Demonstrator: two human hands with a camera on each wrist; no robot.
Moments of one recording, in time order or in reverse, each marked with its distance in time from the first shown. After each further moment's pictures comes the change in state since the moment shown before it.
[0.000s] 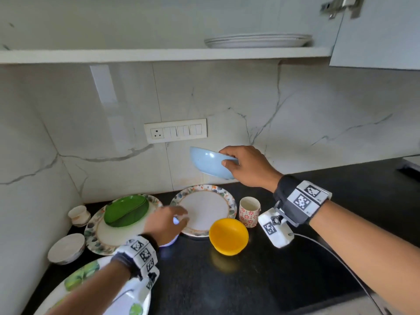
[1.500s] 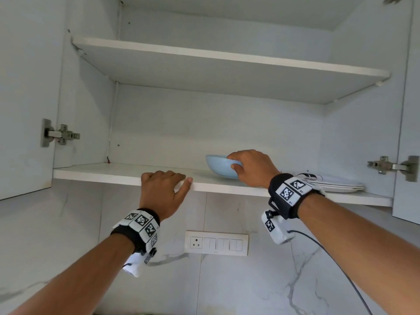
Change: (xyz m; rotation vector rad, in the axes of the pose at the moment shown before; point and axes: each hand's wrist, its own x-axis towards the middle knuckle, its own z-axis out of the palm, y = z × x) left_hand 0.150 -0.008 -0.314 0.404 1.012 0.151; right_hand 0.248 -0.146 -0.130 -0.475 0.265 -0.344
